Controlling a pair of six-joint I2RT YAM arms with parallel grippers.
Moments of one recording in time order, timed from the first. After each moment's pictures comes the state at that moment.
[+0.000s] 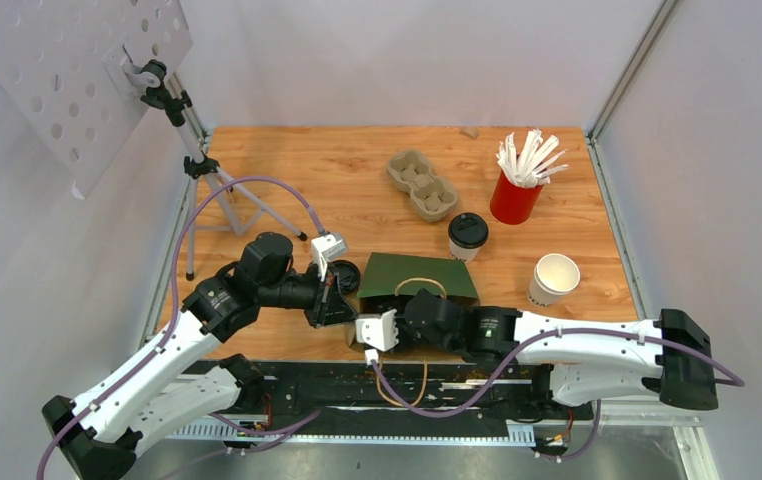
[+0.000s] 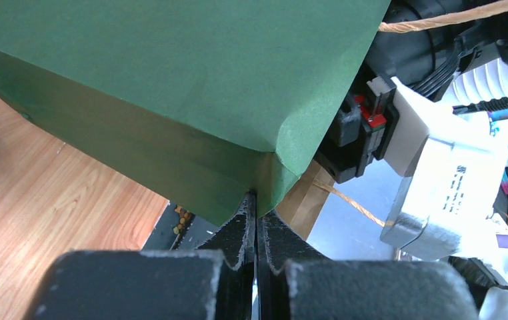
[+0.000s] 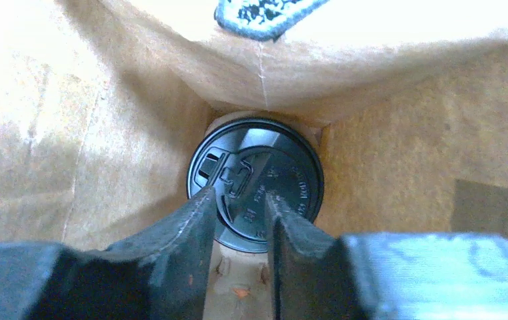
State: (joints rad) left arm -0.72 0.79 0.81 -0.59 0.63 -0.33; right arm 1.33 1.15 0.78 -0.22 0.25 -0.73
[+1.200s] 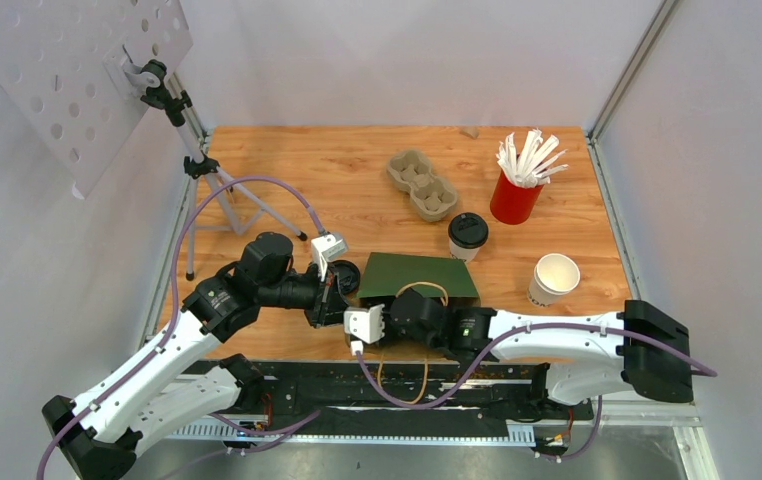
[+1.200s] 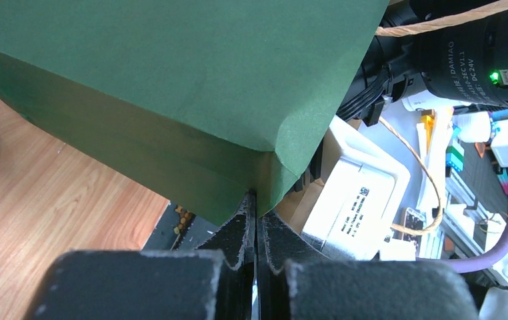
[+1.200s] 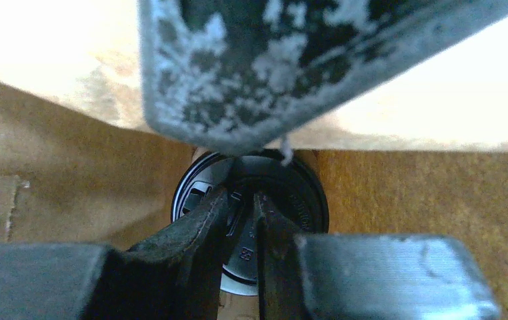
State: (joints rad) left arm -0.72 0.79 0.81 -0.59 0.63 -0.33; right arm 1.30 1.30 0.74 -0.01 0.30 -0.72
